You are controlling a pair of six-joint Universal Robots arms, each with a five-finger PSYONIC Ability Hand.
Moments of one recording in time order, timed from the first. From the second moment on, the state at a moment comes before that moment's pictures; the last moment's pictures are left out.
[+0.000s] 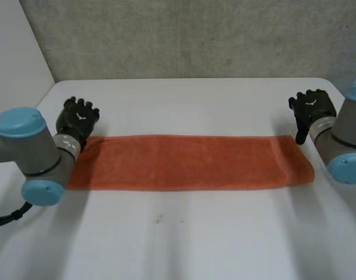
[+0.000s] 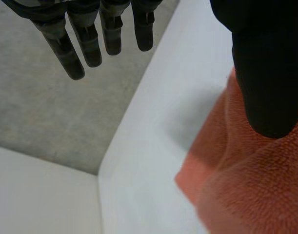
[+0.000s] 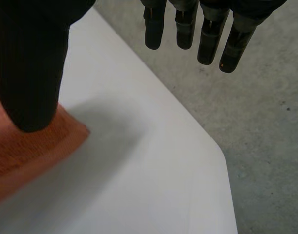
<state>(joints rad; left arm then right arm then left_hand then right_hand) 4.47 -2.24 -1.40 3.53 -1.56 3.98 1.73 -0.85 1.15 -0.11 1.54 2.58 0.24 0.23 0.24 0.23 0.05 0.21 0.22 0.22 0.23 0.07</state>
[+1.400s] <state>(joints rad) 4.48 -1.93 -1.78 3.54 -1.58 3.68 1.83 -1.16 1.36 -0.19 1.35 2.42 0.24 0.22 0.24 0.23 0.05 0.96 1.18 1.18 1.19 0.98</state>
